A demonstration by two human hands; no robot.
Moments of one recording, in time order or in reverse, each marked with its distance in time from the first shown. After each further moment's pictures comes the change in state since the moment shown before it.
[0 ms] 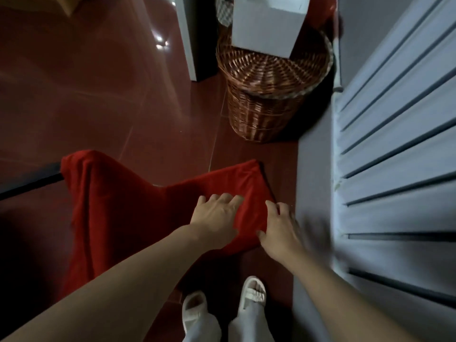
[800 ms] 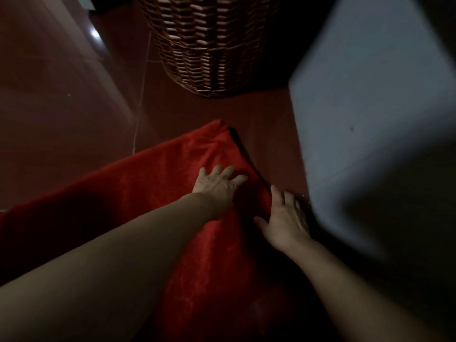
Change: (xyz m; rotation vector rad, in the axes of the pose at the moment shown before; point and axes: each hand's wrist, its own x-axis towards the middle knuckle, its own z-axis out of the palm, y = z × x) left_hand 0.421 -0.033 0.337 0.279 -0.056 0.204; right_hand 0.351 0.211 0.298 0.093 0.115 0.215
